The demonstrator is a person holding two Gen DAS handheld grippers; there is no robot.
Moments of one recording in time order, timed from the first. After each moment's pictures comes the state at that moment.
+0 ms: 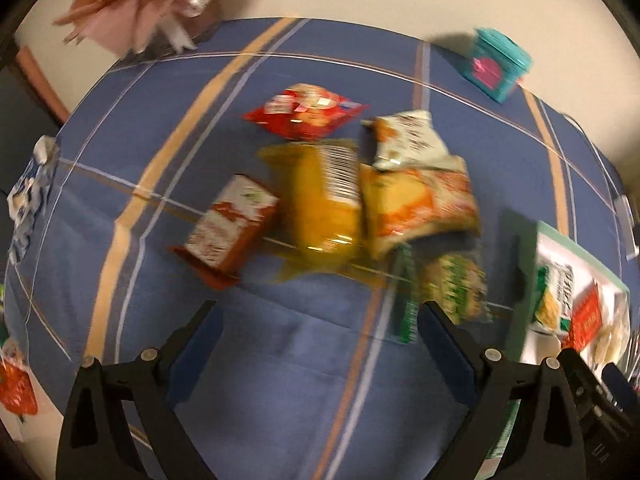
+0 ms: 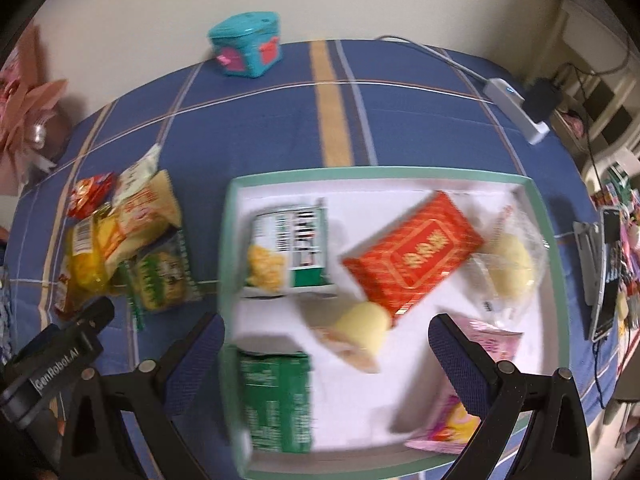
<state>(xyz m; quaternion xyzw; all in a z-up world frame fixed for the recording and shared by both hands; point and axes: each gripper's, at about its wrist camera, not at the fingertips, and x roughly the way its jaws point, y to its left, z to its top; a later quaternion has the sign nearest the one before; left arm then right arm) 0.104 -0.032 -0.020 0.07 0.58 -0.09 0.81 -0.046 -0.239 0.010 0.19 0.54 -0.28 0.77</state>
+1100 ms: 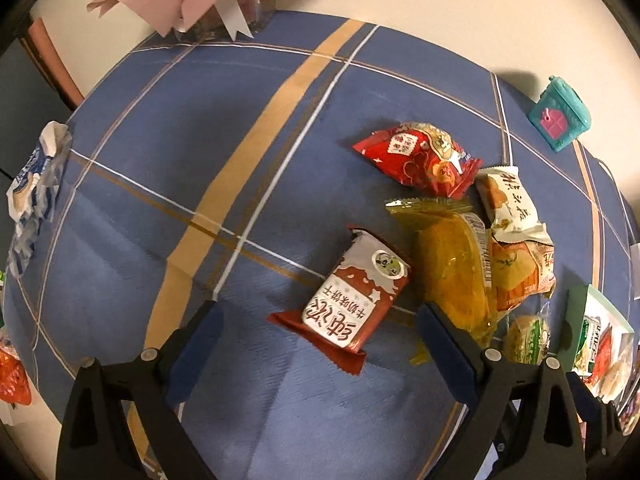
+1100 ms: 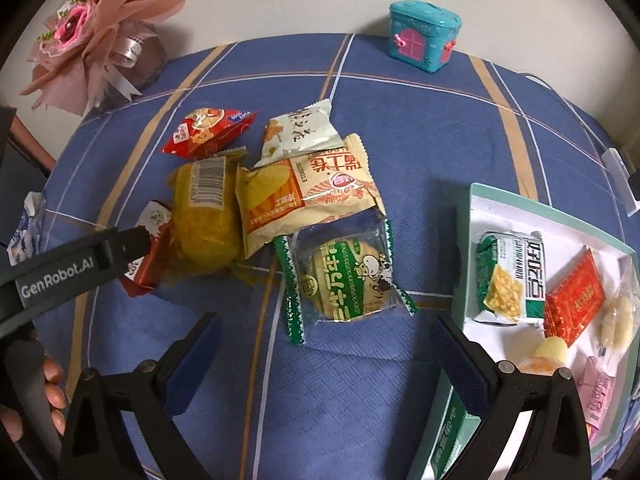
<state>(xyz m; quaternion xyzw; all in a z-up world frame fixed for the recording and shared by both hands) 0.159 0.023 -0.028 0.04 0.59 -0.08 0.80 0.036 -0.135 -0.024 0.14 0.55 -0.16 0.81</state>
